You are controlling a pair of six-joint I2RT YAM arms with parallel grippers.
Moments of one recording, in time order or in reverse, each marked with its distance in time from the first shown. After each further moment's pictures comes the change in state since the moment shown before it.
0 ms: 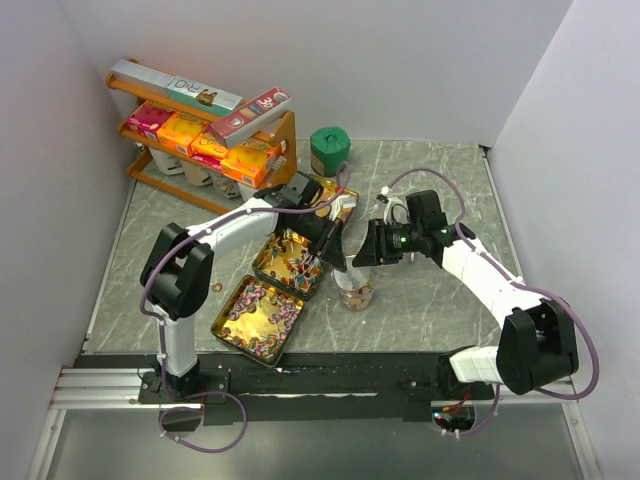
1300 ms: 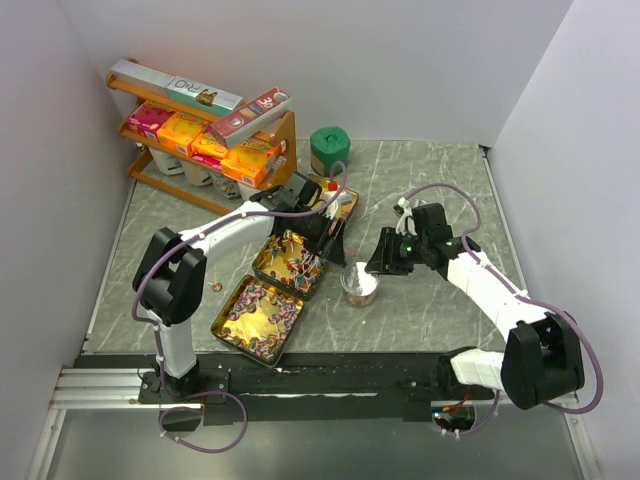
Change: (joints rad) left arm -0.008 -0.056 -0.050 0.068 -0.256 -0.056; right arm -0.024 -0.076 -0.113 -0.008 0.201 0.174
